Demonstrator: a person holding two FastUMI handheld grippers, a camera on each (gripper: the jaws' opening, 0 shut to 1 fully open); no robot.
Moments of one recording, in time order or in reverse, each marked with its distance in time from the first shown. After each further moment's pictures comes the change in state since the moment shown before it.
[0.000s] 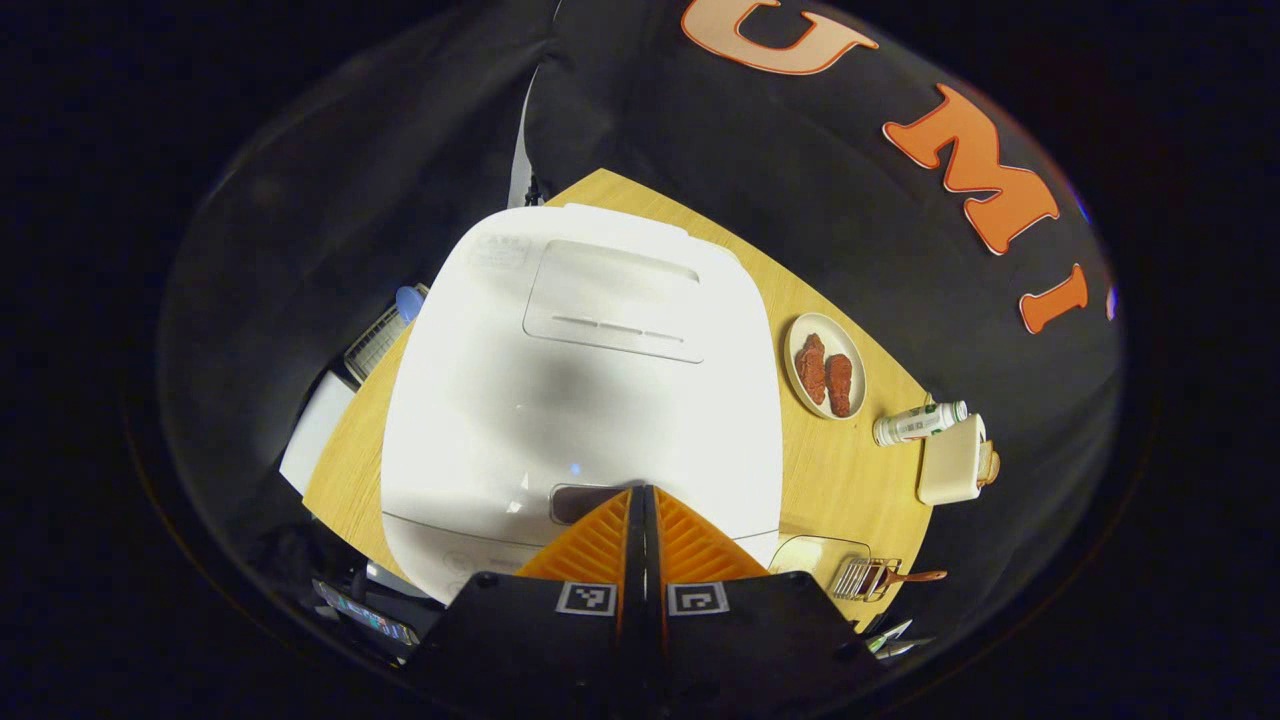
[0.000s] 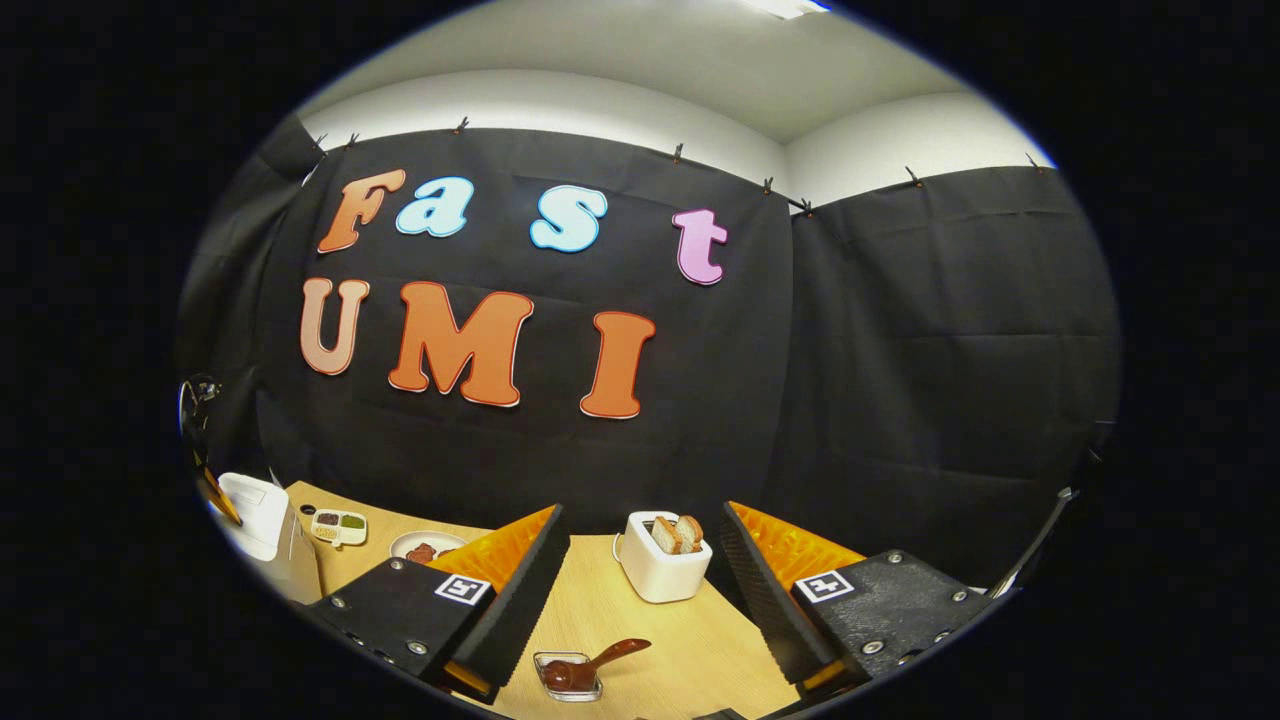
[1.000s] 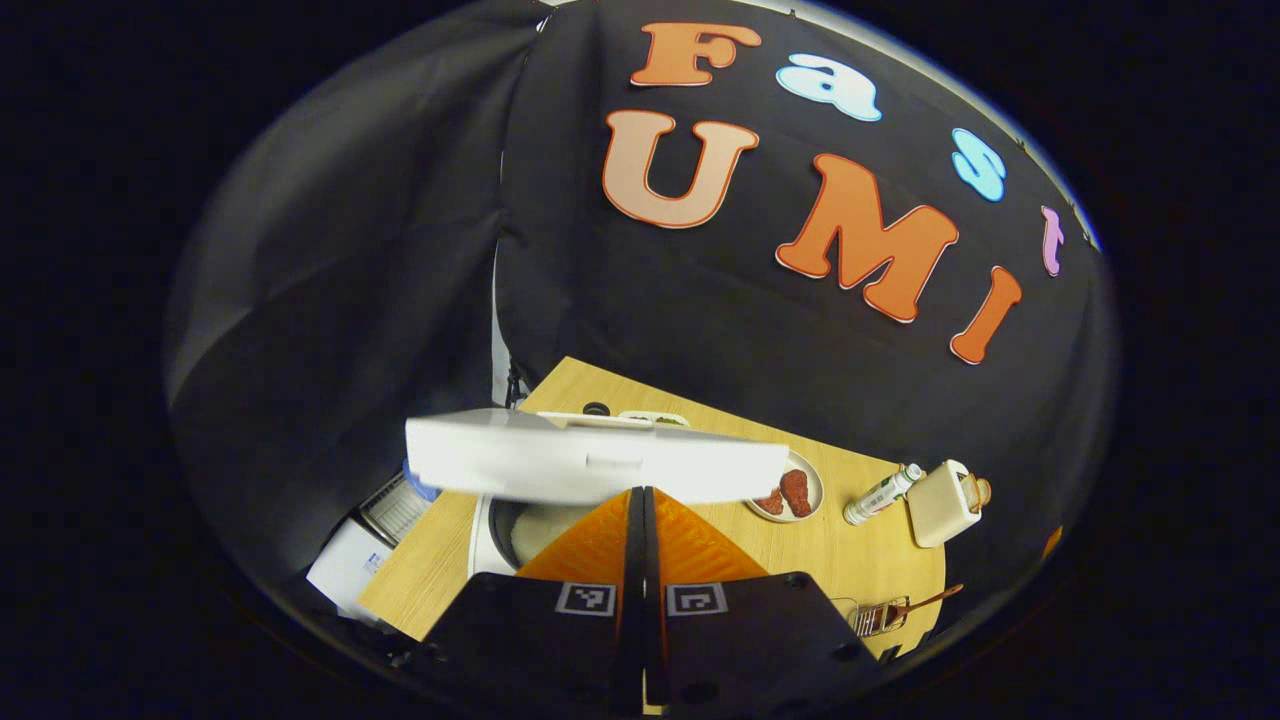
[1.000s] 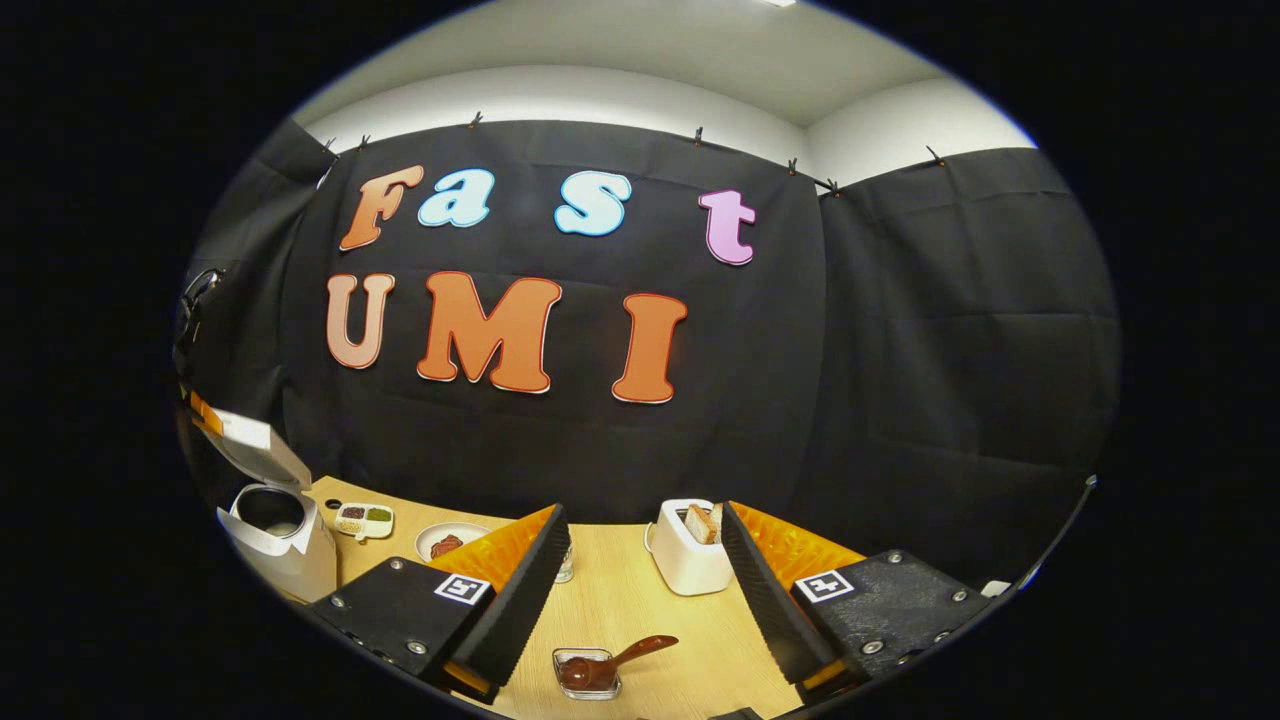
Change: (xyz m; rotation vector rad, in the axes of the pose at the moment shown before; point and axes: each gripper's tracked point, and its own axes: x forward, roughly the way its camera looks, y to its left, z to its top) left arm -0.140 -0.044 0.083 0.193 -0.590 -0.024; right arm 0.017 0.016 -0.022 0.037 0.037 0.112
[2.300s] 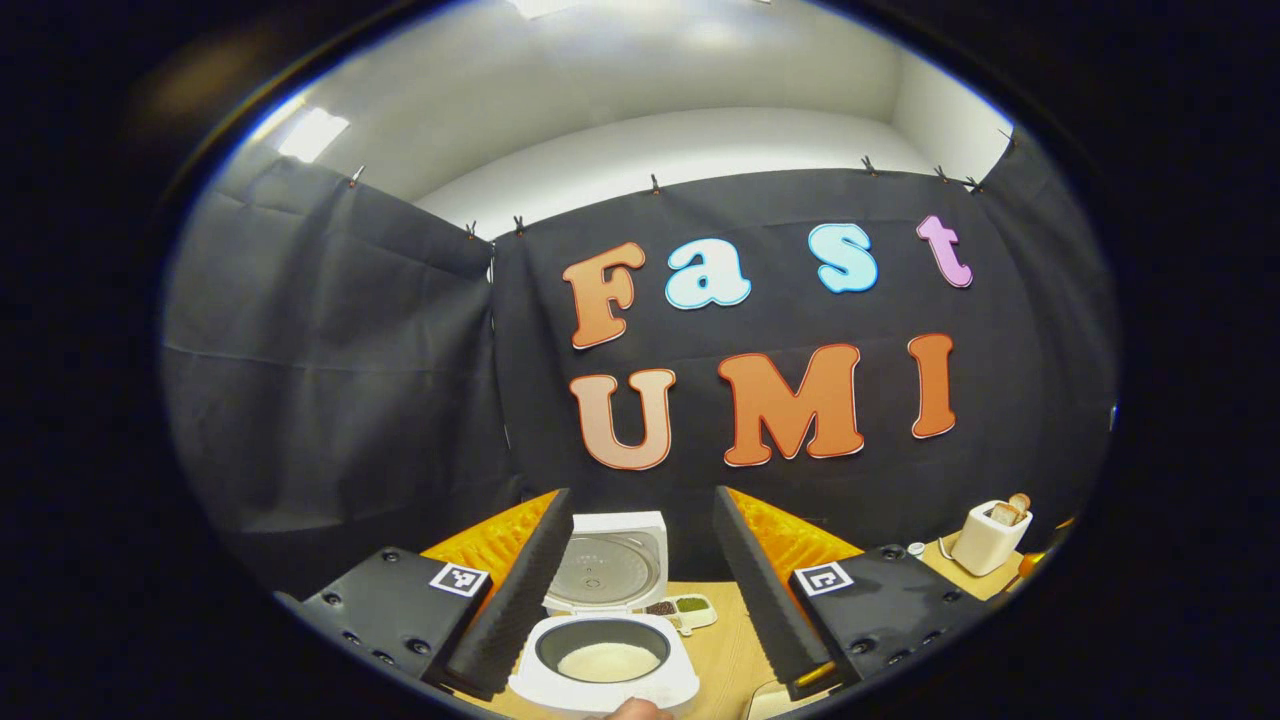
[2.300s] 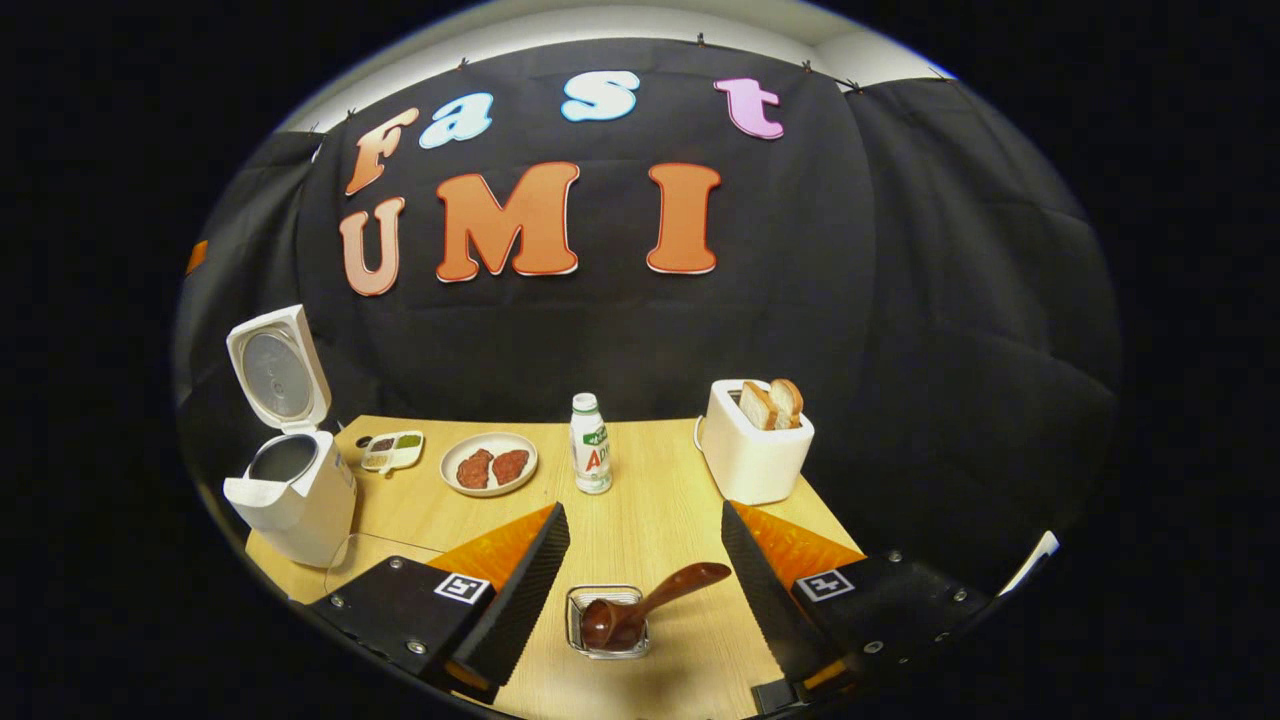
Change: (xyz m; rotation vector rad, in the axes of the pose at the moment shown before) left arm -0.177 -0.117 0.071 0.303 -0.723 0.085; right arm 0.045 0.013 -0.158 0.059 0.316 0.139
